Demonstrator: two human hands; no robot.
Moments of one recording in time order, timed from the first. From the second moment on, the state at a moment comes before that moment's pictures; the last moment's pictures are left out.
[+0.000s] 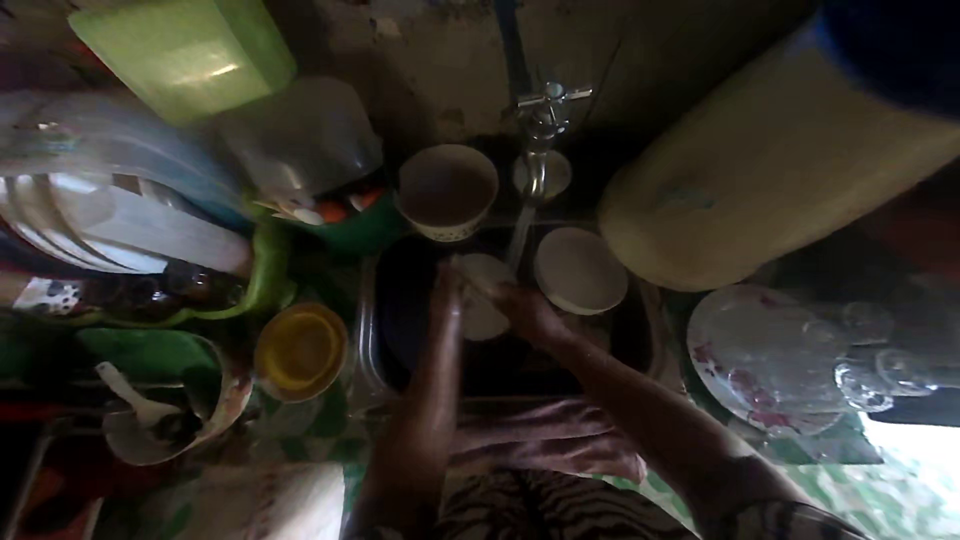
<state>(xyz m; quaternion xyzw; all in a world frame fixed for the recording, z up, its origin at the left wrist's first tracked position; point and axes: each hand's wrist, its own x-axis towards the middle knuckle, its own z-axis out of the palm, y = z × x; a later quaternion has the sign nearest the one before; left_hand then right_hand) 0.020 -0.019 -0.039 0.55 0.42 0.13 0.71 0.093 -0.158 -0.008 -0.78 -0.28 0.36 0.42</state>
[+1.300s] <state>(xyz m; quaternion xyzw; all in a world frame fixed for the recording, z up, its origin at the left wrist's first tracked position) -0.003 0.004 -0.101 0.65 0.48 0.07 0.58 0.125 -0.225 0.072 -0.85 -0.19 0.25 0.41</state>
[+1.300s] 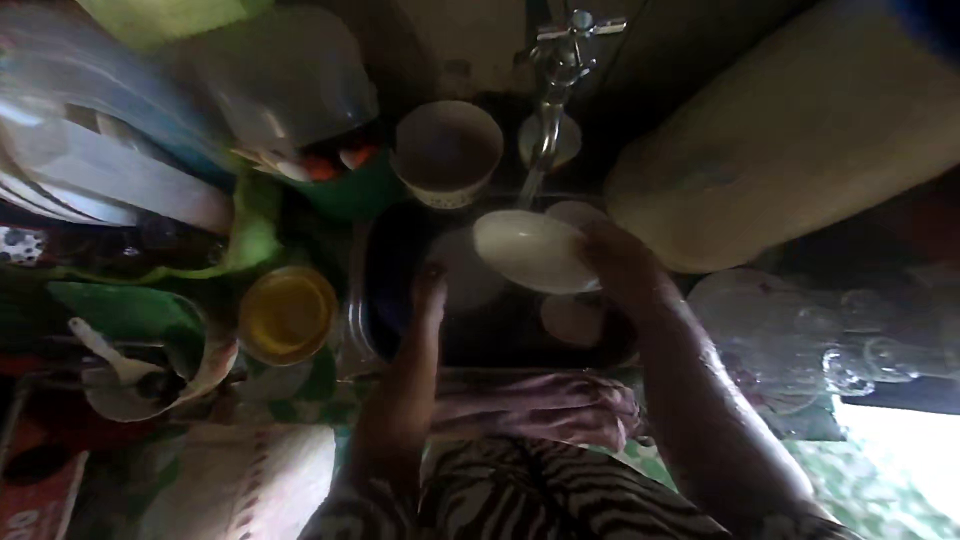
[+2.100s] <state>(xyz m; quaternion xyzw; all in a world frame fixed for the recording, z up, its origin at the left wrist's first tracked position) -0.014 0.021 -0.120 0.76 0.54 -0.09 0.36 0.081 -0.122 -0.127 -0.87 -0.18 0.38 0.27</state>
